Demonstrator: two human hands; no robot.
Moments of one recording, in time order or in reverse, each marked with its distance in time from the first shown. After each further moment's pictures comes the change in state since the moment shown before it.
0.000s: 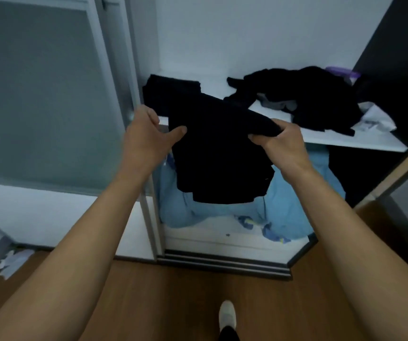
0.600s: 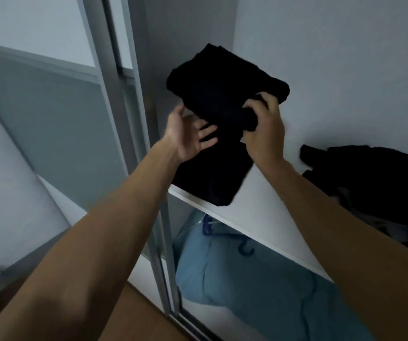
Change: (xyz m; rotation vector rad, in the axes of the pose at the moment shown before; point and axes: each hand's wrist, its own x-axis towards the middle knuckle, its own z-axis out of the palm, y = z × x) left_hand 0.289 0.007 0.112 -1.091 -0.094 -0.622; right_hand 0.359 -0.011 0.156 -0.144 -0.038 -0.786
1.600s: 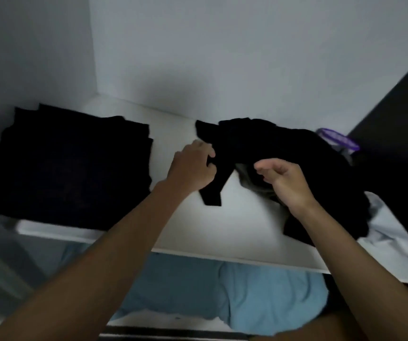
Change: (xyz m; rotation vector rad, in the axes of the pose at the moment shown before) left_hand 0.100 -0.183 0.103 1.385 -0.387 0.514; right_hand -0.090 0.122 -0.167 -0.037 -0.093 0.853
